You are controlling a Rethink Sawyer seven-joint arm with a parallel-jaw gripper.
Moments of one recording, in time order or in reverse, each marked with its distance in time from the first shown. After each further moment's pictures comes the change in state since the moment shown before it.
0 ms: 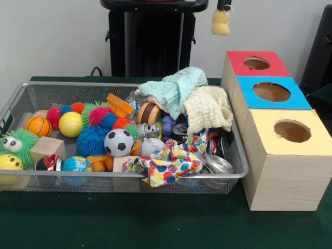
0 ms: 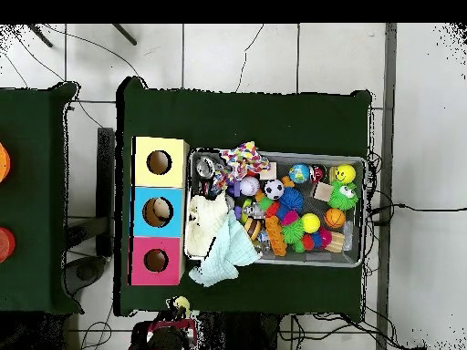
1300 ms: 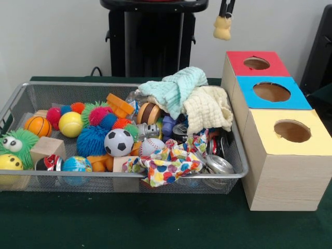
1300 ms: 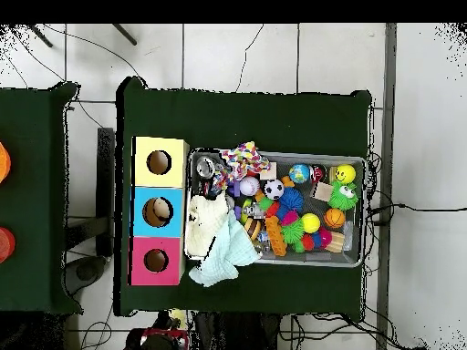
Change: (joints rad) arm 0.196 0.150 -0.122 -0.026 0.124 -0.001 0.081
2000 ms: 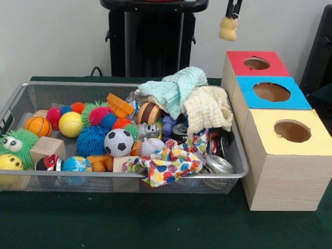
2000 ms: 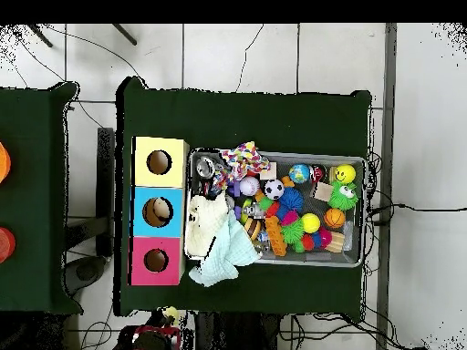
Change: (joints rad) arm 0.009 0.001 0.002 -0.040 0.044 0.026 0.000
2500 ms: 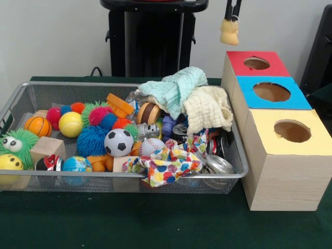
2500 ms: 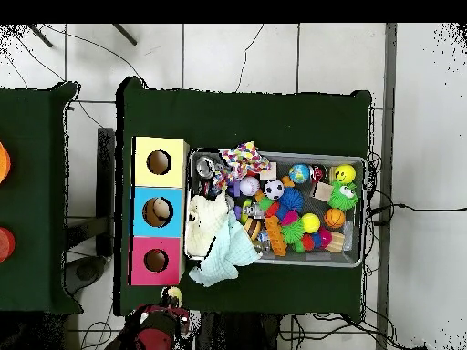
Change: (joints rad) arm -0.118 -0.028 0.071 -0.016 0.000 0.001 0.000
